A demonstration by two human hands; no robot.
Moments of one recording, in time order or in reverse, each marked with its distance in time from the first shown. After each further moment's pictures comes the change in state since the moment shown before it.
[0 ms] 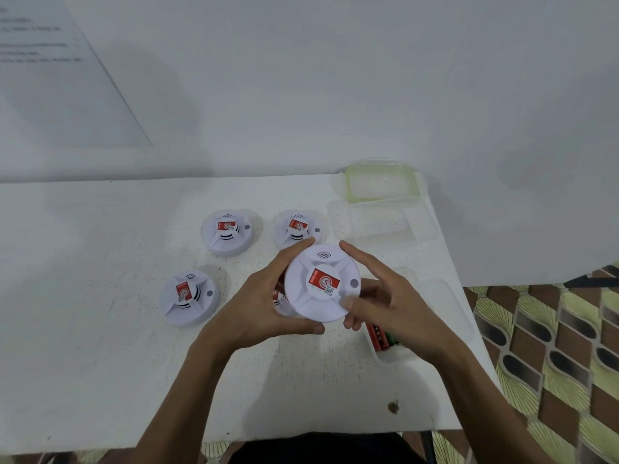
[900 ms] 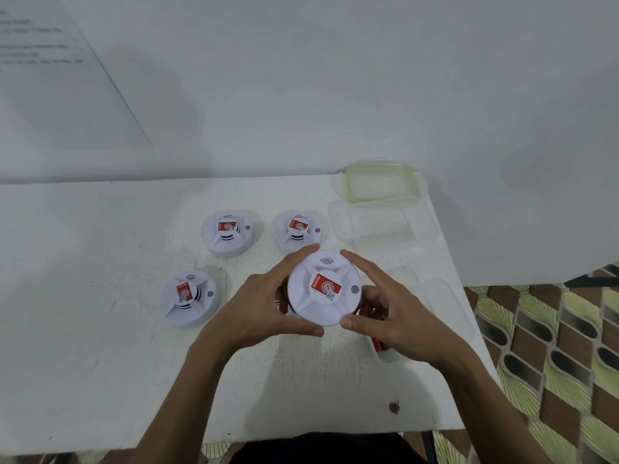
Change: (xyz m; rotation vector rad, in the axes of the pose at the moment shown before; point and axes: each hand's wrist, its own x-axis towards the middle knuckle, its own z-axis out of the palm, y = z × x) left_hand 0.001 -0.007 0.000 0.067 -0.040 -0.044; right_hand -0.003 0.013 -0.004 -0.223 -0.067 -0.022
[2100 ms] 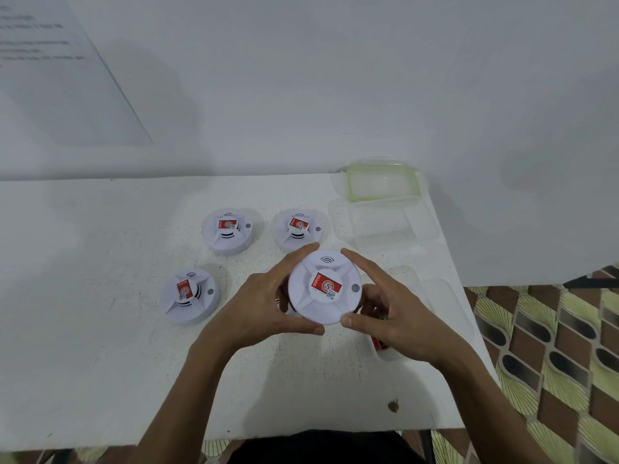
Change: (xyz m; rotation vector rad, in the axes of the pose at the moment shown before) left_hand -0.001 0.002 0.002 -0.026 0.010 -0.020; right_hand 0.001 0.005 0.001 -0.033 0.002 -0.008
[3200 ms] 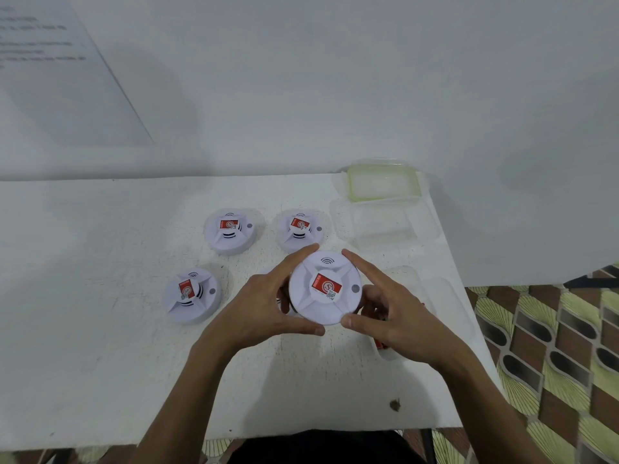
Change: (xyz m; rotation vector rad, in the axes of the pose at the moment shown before) left_hand -0.005 0.006 -0.001 -0.029 0.003 -0.017; right_hand -0.001 -0.002 0.004 -0.009 0.021 -0.006
